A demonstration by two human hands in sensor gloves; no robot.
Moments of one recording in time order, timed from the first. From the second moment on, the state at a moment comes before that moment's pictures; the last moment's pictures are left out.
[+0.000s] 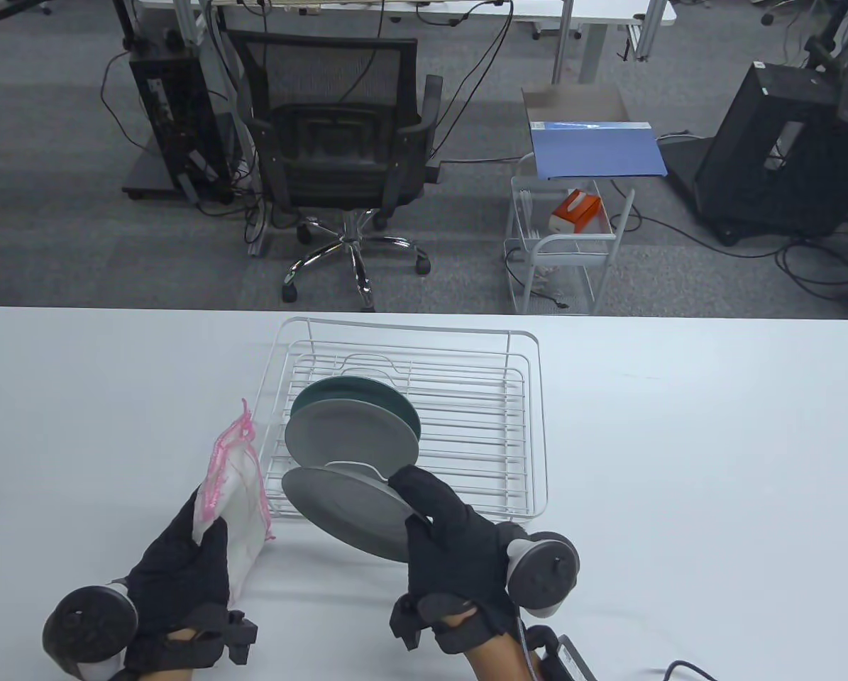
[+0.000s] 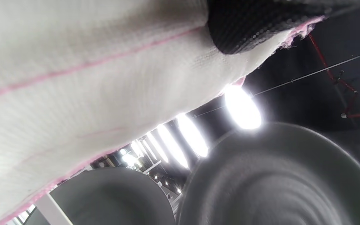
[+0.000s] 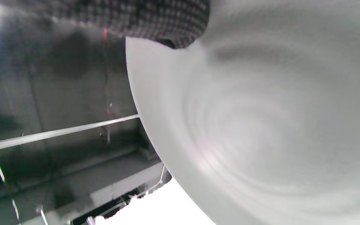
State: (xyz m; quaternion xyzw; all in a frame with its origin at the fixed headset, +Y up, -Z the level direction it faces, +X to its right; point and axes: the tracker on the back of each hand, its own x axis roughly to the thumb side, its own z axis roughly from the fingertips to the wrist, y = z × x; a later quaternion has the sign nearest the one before) left_hand -0.316 -0.665 -0.237 0.26 -0.08 0.46 0.84; right_hand 0.035 -0.632 -0.270 0.29 -0.25 0.71 0.59
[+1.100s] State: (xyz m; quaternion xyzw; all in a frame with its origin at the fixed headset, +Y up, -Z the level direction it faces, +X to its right) left_hand -0.327 -0.669 -0.245 0.23 -0.05 0.50 0.83; right_hand -0.035 -0.645 -0.401 0.31 -0.12 0.86 0.39
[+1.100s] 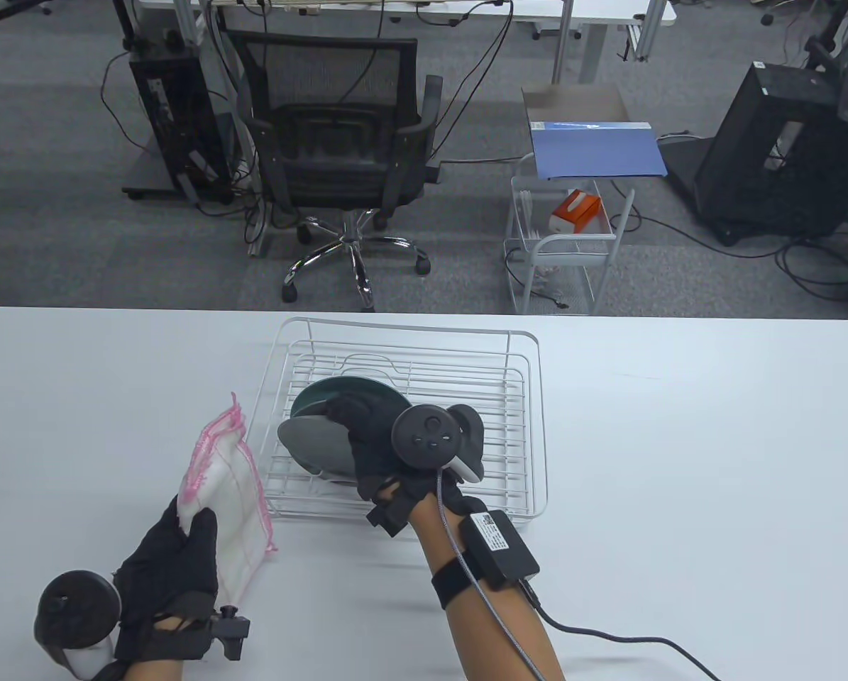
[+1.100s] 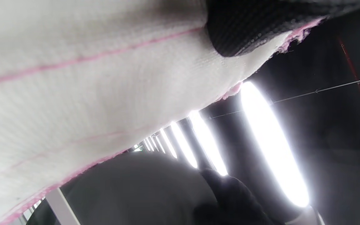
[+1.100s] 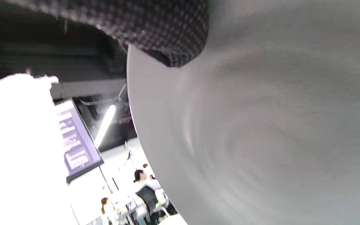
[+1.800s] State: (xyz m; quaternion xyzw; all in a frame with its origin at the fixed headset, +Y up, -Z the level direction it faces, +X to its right) left_hand -0.317 -0.669 -0.244 0.22 -0.09 0.48 0.84; right_hand -0.040 -0.635 -0.392 0.24 -0.12 0.90 0.33
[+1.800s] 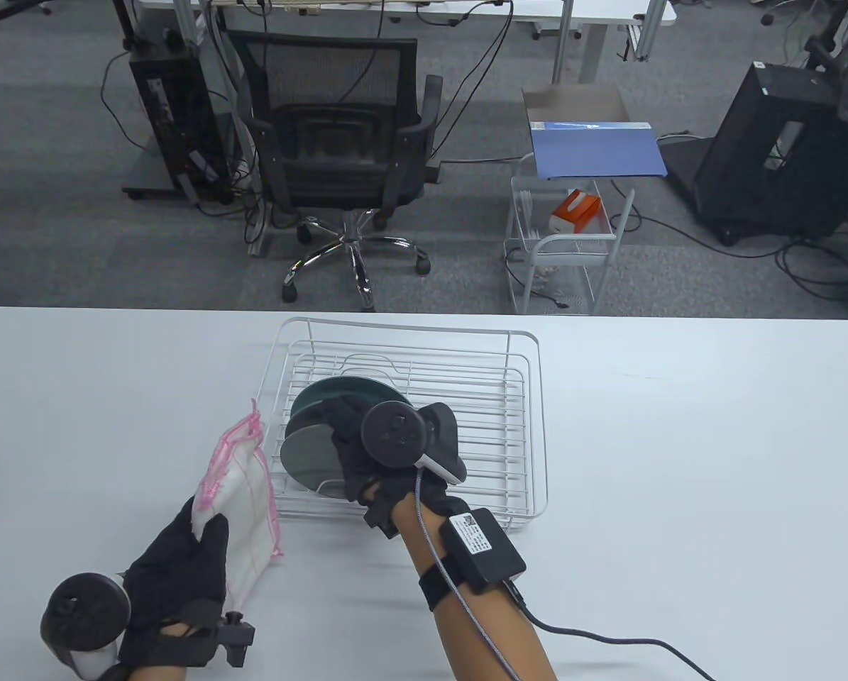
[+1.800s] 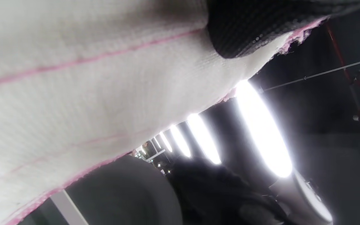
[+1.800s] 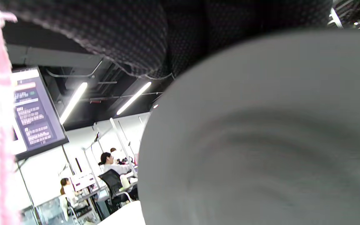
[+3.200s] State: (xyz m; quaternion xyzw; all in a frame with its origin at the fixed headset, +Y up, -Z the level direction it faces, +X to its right) left_hand -0.155 -0.756 -0.243 -0.09 -0.25 -0.04 0.96; right_hand 0.074 -0.730 -0.263 0.15 -0.04 0.75 0.64
